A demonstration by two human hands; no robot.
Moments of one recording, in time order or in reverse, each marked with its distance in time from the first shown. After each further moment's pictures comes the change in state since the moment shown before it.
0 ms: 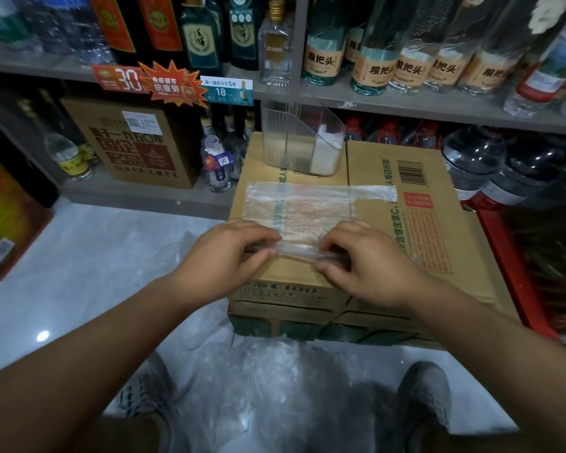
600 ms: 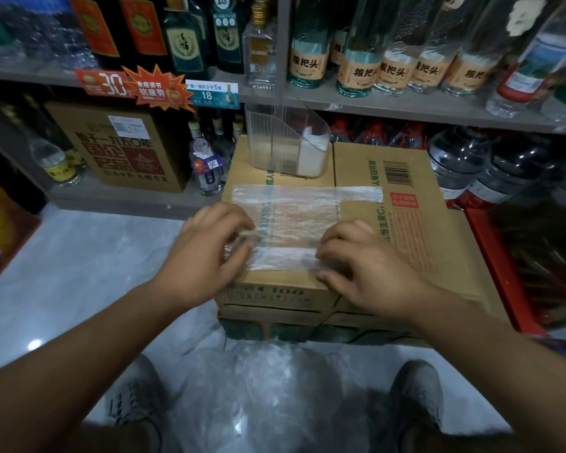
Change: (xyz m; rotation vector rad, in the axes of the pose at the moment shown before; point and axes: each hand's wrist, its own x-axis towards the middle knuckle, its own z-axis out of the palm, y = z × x) left_hand -0.001 -0.002 -0.003 0.038 0.093 0.000; right_hand -0.020 0.004 -0.011 0.014 0.037 -0.052
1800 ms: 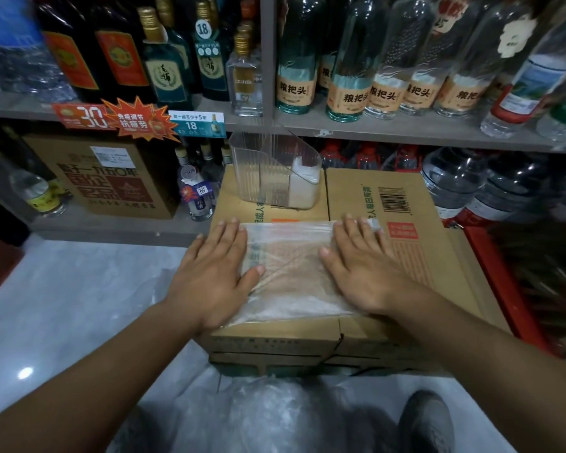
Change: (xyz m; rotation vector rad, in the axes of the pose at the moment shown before) left_hand 0.048 -0.015 0.032 0.389 -0.372 -0.246; right_hand 0.048 0.042 0.004 -0.078 -0.343 0.548
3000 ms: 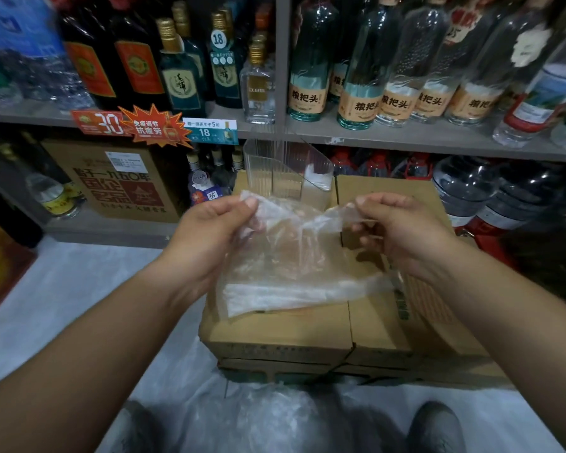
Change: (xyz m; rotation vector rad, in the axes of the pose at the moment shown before) left_hand 0.010 0.019 -0.075 -1.603 0.203 -0.250; right_hand 0.013 -0.009 -0.065 1.421 0.194 0.135
